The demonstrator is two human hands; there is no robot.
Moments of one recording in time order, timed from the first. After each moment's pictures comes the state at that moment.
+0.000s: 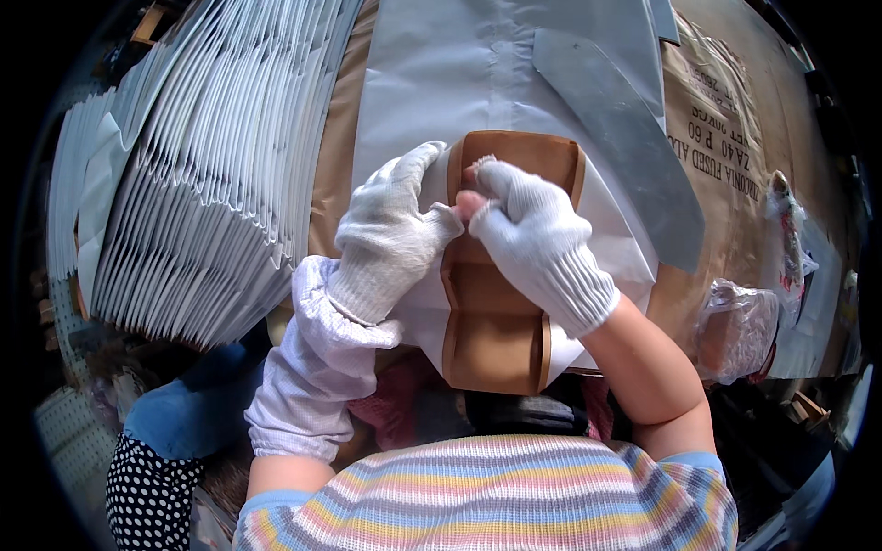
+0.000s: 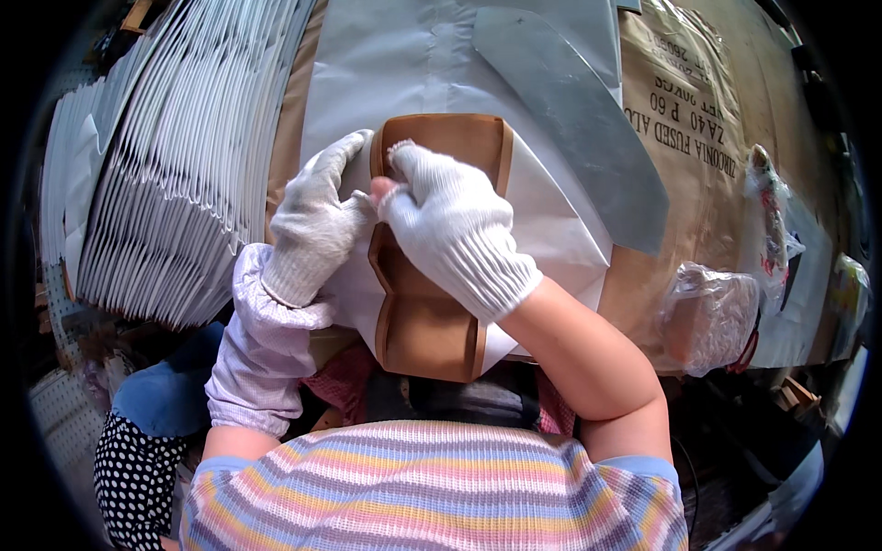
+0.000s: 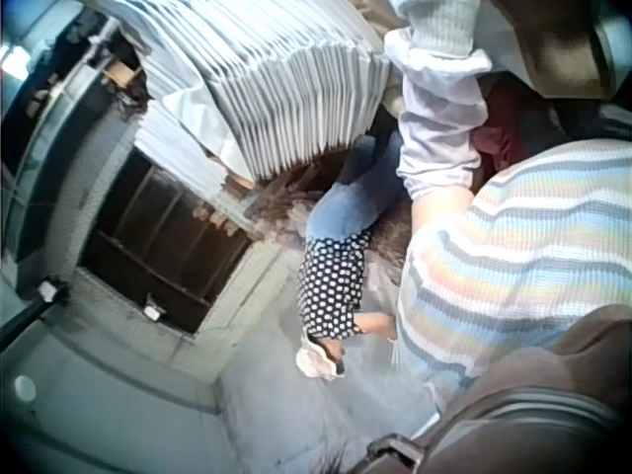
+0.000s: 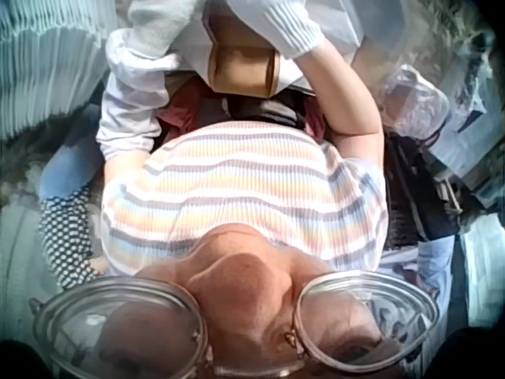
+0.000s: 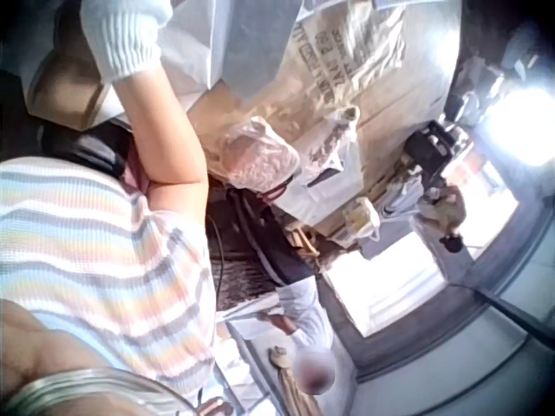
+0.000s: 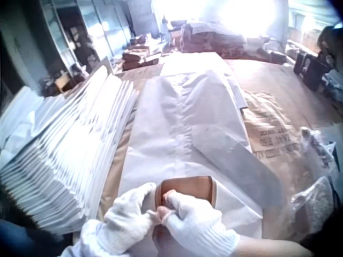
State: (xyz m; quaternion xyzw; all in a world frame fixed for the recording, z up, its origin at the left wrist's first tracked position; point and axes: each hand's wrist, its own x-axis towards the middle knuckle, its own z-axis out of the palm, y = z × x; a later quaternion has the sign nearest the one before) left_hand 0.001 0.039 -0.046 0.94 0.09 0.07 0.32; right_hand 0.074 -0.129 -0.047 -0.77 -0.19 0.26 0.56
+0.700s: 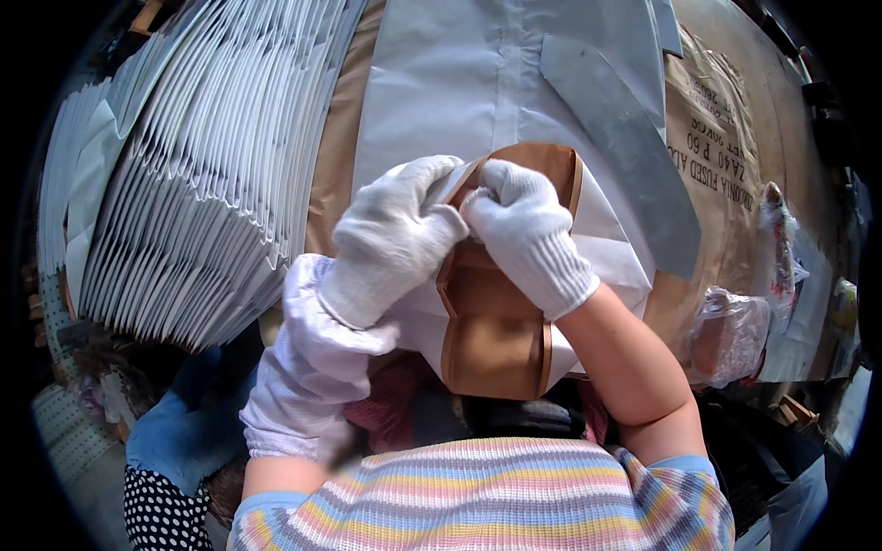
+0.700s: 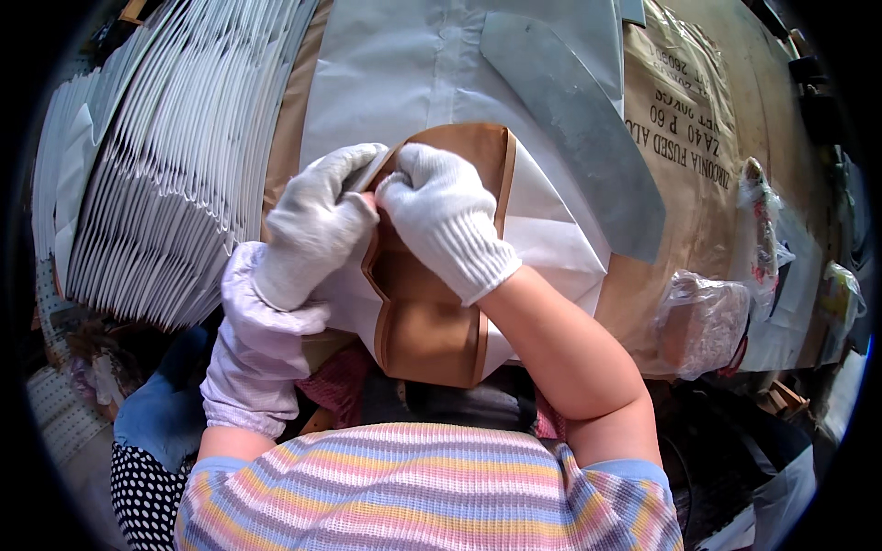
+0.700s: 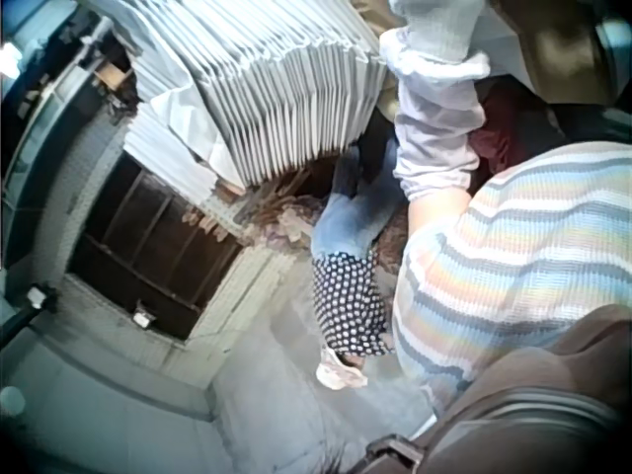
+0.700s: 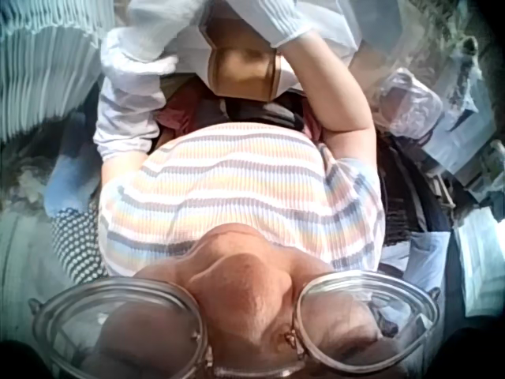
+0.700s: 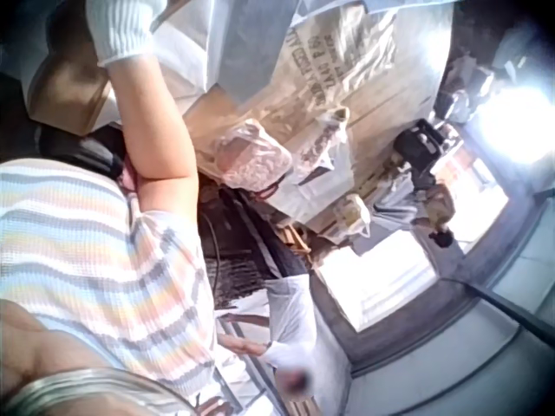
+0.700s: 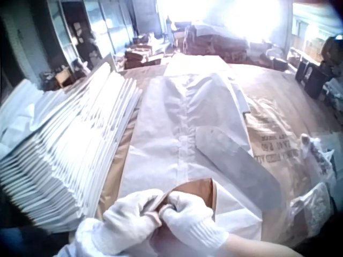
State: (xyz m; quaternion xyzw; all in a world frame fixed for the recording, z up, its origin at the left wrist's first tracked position) left_hand 0.001 0.046 -0.032 0.87 0.10 -0.01 0.49; right_hand 0.078 -0.111 -0.061 -0.75 -0.15 0.27 0.58
